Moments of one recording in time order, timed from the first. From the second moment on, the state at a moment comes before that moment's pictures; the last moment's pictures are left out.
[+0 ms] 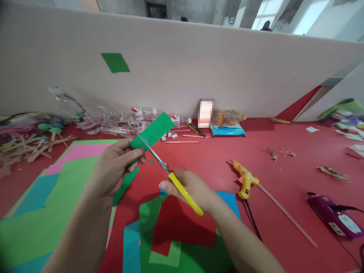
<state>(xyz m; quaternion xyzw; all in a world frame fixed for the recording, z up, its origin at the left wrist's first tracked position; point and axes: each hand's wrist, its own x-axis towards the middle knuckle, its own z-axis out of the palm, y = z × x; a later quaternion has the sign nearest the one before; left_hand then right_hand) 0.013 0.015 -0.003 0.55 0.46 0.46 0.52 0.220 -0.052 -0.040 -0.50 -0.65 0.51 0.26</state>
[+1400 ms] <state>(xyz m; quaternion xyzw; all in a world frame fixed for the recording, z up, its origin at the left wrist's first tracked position) -0.011 0.011 0.013 0.54 0.48 0.42 0.55 0.212 -0.061 -0.046 -0.44 -0.63 0.55 0.31</state>
